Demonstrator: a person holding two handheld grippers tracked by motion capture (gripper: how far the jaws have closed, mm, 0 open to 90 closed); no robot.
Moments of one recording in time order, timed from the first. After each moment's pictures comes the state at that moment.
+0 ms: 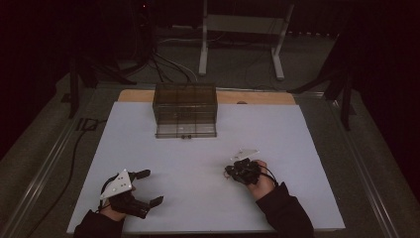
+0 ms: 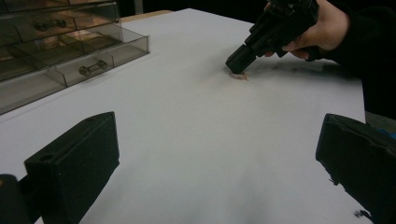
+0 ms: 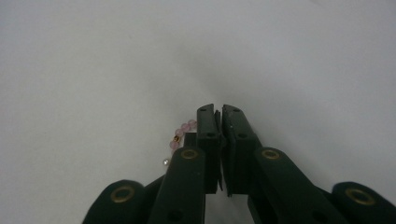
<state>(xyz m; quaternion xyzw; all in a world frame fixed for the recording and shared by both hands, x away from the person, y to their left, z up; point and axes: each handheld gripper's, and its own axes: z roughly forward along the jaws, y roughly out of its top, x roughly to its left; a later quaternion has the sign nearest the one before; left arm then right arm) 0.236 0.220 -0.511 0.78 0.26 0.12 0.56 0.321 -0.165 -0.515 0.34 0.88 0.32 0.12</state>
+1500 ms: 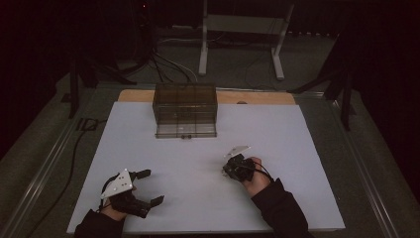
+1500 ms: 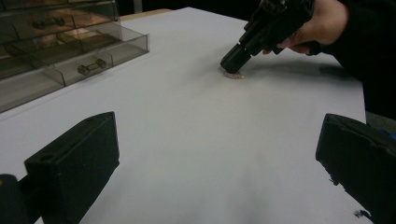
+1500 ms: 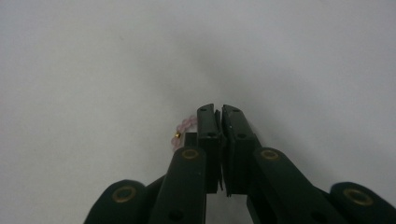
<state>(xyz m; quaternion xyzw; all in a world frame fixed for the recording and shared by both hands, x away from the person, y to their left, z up) 0.238 0.219 -0.511 0.78 0.26 0.12 0.56 0.328 -0.148 -0.508 0.35 0.89 0.27 0.12</state>
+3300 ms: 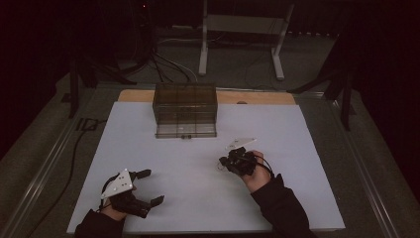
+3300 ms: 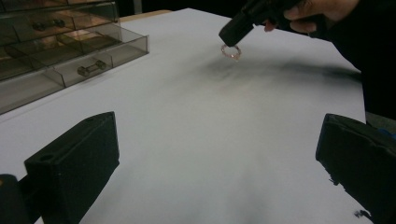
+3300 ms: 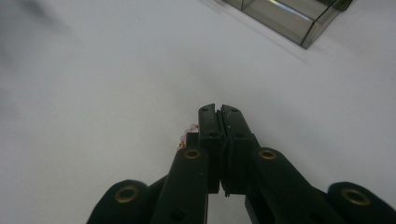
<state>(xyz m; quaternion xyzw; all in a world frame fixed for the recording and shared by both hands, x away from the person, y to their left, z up) 0.238 0.218 -0.511 0.78 0.26 0.12 0.56 0.329 -0.145 -0.471 0.35 0.87 0.34 0.11</state>
